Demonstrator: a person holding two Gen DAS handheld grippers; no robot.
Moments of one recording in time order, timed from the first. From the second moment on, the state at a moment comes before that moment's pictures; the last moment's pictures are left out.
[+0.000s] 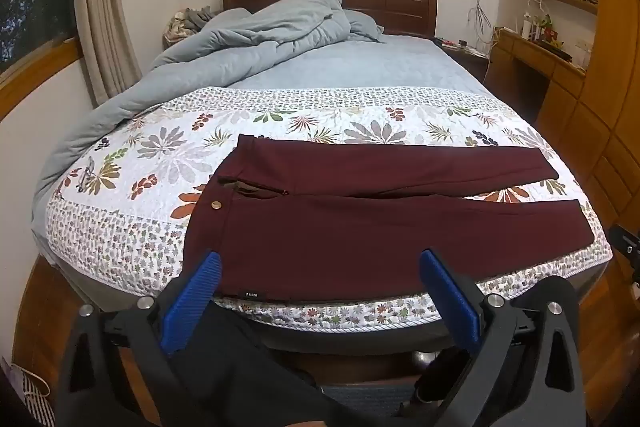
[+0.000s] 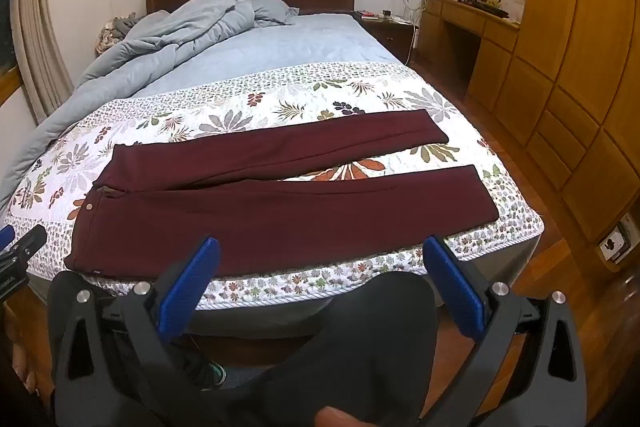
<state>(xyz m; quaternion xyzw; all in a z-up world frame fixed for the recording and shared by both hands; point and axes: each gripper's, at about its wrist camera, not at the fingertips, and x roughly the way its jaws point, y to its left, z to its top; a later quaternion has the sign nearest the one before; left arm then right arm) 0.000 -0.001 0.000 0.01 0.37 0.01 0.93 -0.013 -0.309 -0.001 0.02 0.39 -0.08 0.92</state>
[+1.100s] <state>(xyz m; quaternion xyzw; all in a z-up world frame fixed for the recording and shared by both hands) -0.002 0.001 -0.001 0.01 0.37 0.01 0.93 -0.013 -0.315 -0.004 0.02 0.39 -0.08 0.92</state>
